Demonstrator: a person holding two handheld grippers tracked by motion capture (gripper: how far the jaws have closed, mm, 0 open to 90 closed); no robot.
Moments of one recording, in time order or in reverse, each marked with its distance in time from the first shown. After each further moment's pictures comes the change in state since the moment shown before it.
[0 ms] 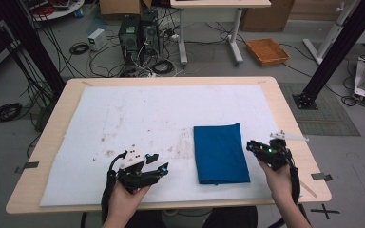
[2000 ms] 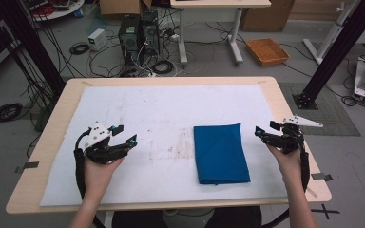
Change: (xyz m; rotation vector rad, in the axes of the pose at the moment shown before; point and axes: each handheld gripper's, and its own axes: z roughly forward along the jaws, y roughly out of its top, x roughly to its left) left arm 0.096 0.019 -0.032 -0.148 0.184 0.087; right arm -0.045 0.025 -0.009 -0.117 -0.057 -0.095
